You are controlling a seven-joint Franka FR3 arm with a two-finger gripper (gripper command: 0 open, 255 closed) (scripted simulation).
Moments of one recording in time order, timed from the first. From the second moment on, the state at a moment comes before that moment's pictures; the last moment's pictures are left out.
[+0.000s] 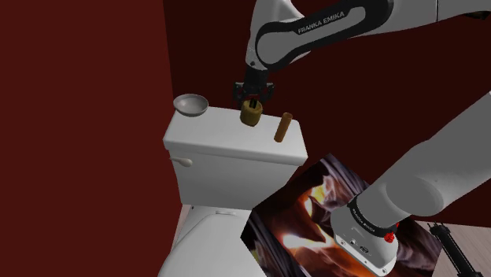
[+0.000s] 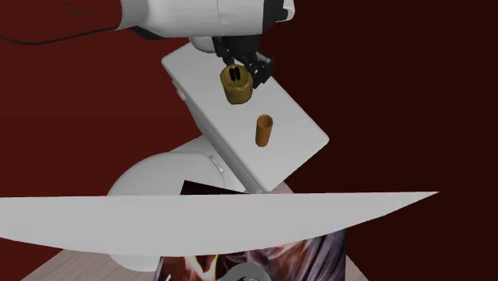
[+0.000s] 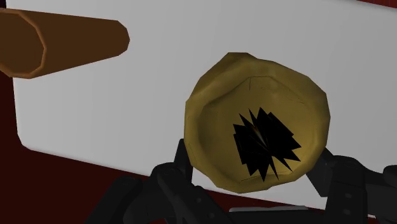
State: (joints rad) arm -0.01 -0.05 0.23 -2.26 0.00 2.21 0.66
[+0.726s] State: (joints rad) arm -0.01 -0.11 0.23 -2.17 0.01 2.06 0.64
